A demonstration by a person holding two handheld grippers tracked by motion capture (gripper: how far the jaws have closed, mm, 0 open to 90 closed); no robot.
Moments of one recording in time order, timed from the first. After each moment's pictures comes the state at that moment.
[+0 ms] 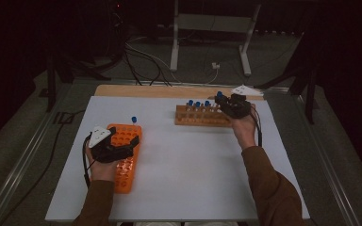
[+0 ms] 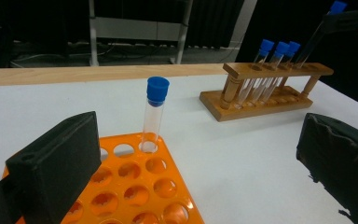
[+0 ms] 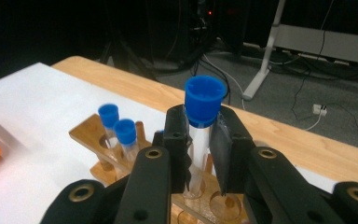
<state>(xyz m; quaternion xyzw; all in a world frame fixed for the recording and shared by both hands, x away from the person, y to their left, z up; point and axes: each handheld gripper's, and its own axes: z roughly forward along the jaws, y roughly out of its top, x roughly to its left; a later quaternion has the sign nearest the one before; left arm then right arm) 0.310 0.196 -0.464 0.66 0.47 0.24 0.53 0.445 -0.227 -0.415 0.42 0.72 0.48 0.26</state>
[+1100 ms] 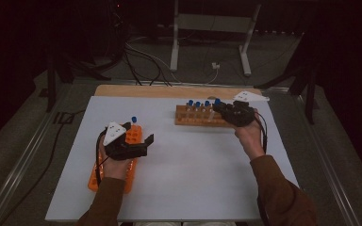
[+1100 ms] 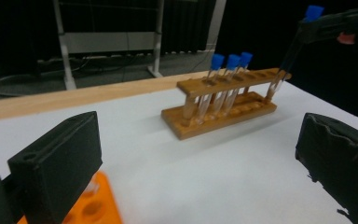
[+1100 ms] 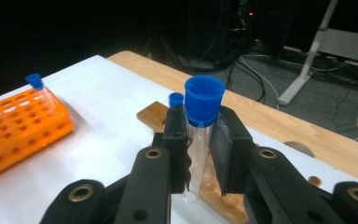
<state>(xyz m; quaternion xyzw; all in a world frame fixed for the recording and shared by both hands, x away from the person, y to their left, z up) 0.313 0.152 -0.441 0.69 0.41 0.24 0.55 0.408 -0.227 -0.399 0.36 0.75 0.50 0.21</state>
